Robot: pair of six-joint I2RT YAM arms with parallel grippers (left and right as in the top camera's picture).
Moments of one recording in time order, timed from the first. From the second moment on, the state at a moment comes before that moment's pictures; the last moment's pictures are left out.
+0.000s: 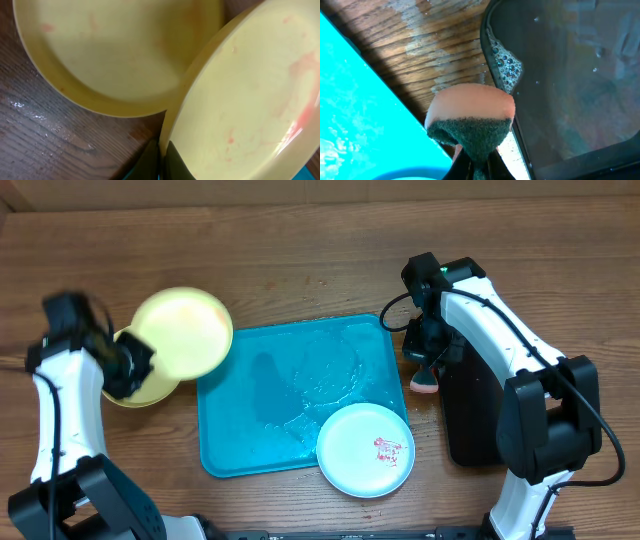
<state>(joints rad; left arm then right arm) 0.47 1.59 1.15 -0.88 0.20 -0.52 0.31 1.98 1.56 -1.28 0.05 0.62</state>
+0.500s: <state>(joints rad) 0.81 1.59 0.94 -0.65 0.28 -0.57 0.31 1.98 1.56 -1.29 0.03 0.59</state>
